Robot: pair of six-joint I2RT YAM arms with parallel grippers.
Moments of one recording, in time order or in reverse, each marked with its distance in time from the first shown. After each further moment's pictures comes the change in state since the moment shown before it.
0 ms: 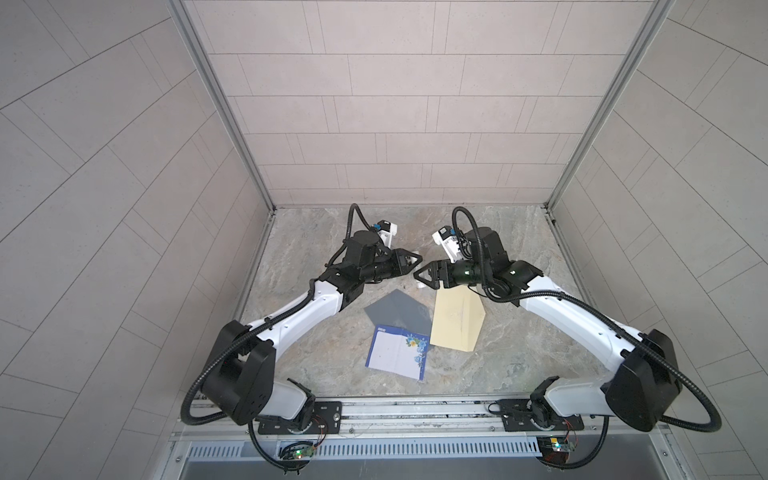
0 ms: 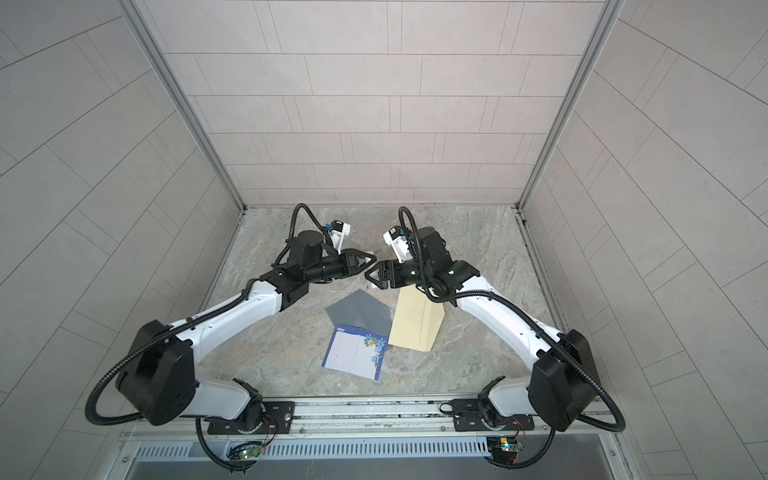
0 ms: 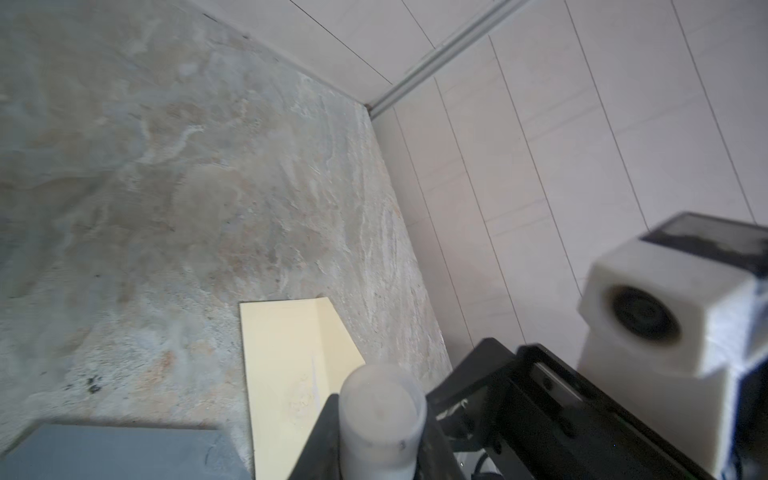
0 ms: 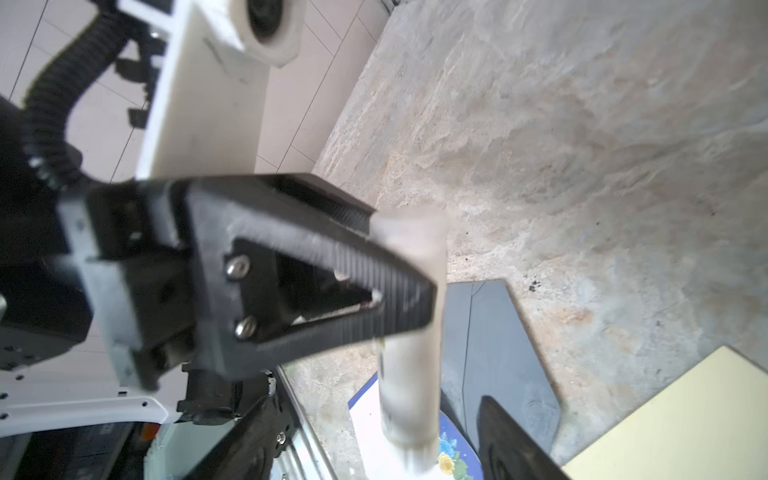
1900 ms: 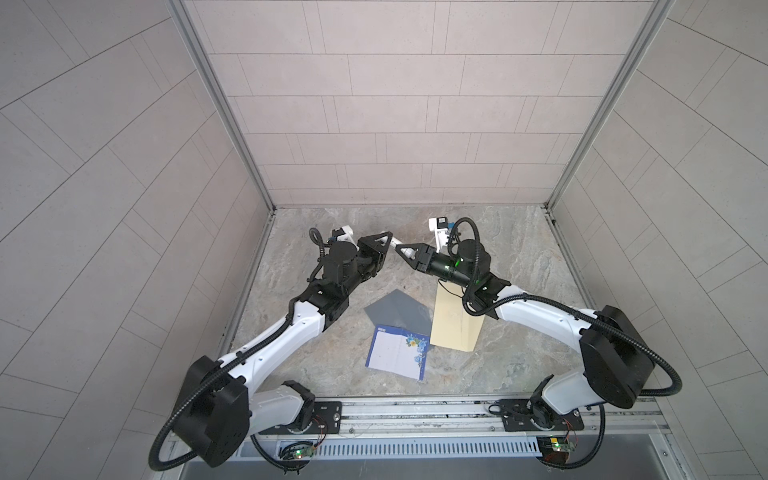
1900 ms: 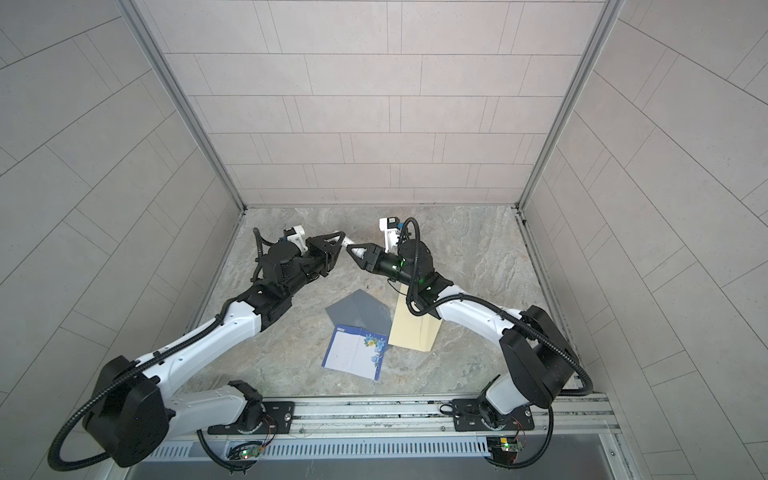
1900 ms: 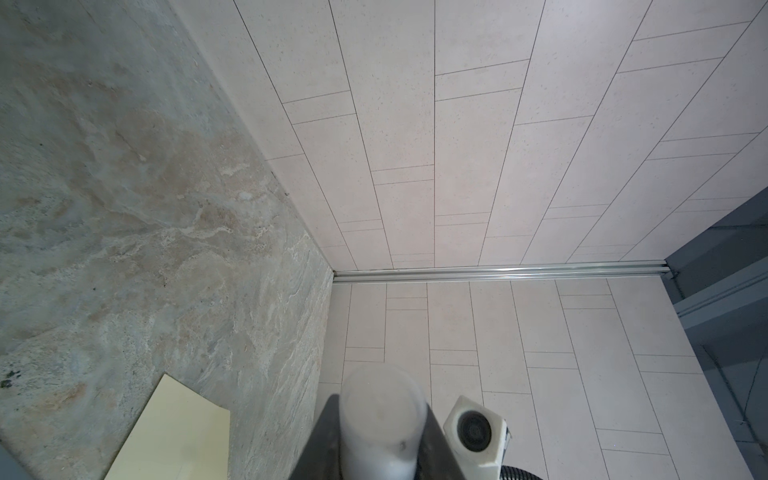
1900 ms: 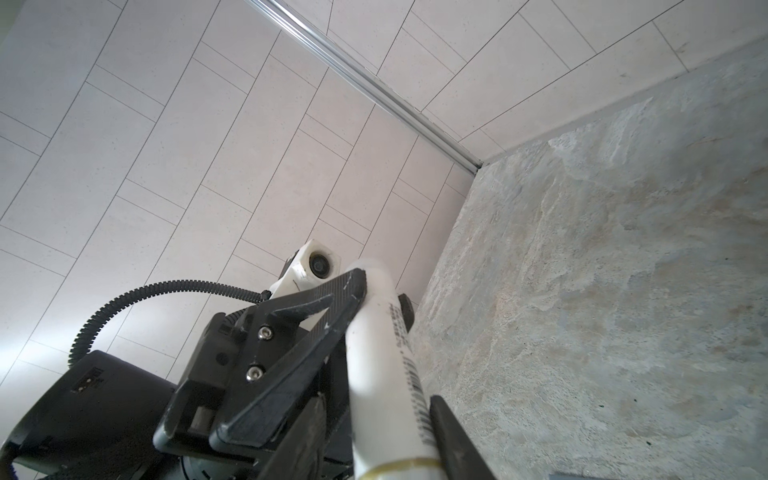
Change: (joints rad) left arm 0.009 -0.191 -0.158 0.237 -0.374 -0.624; right arm 0.116 0.189 -0.121 0.862 0.155 0.513
